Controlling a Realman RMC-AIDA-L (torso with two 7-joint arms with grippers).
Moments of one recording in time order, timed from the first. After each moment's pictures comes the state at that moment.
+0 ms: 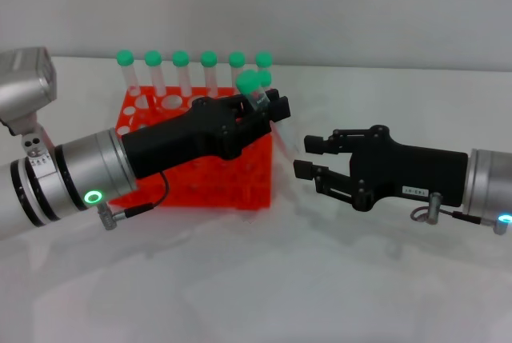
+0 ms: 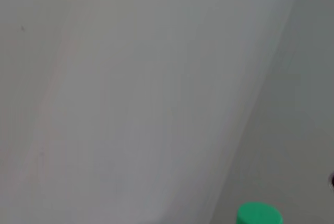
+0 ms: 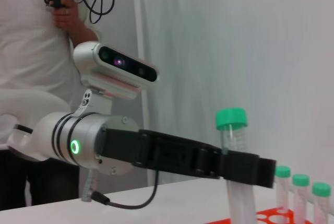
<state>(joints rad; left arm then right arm) -0.59 -2.07 1.02 0.42 1.34 1.47 -1.34 0.50 2.01 -1.50 -0.75 1.94 1.21 -1.93</state>
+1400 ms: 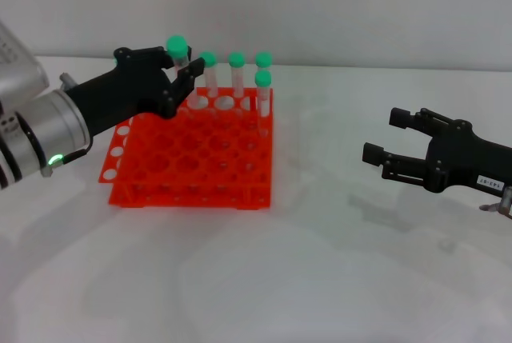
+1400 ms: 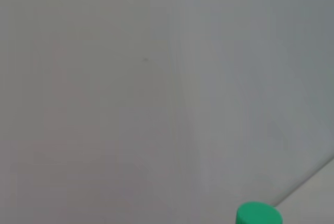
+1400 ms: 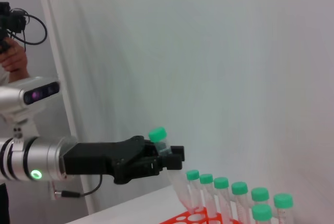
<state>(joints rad) -0.49 -2.08 1.01 0.69 1.40 1.09 -1.02 0.39 2.00 -1.30 -0.72 1.94 1.27 -1.88</state>
